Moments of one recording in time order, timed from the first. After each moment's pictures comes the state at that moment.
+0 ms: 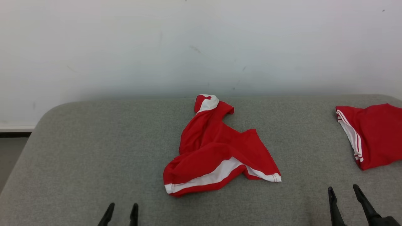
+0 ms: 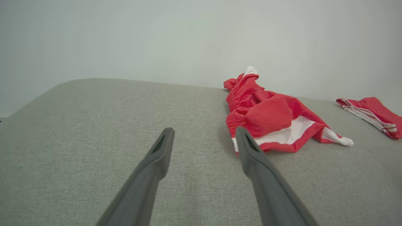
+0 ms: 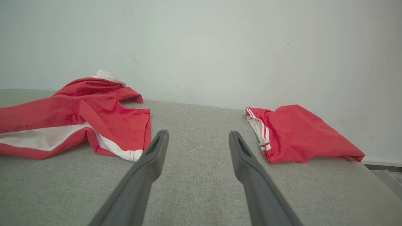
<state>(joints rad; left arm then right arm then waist) 0.14 0.09 -0.05 0.15 -0.19 -0.13 -0.26 0.03 -0.06 -0.05 0.26 0.06 0.13 -0.26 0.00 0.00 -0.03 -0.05</state>
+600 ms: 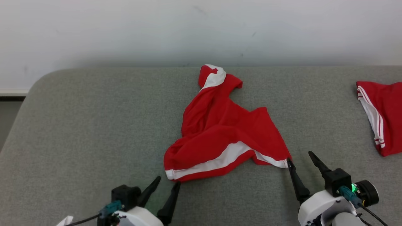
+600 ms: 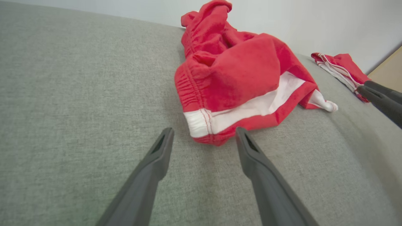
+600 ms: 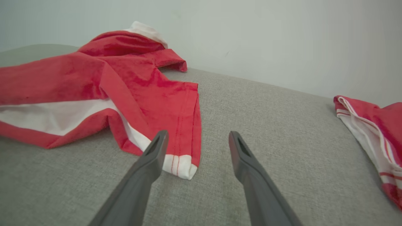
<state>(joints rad) -0.24 0.18 -0.46 0.46 -0.47 -0.13 -0.22 -0.32 -0.06 0.18 0.58 0.09 0.13 -0.24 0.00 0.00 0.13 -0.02</state>
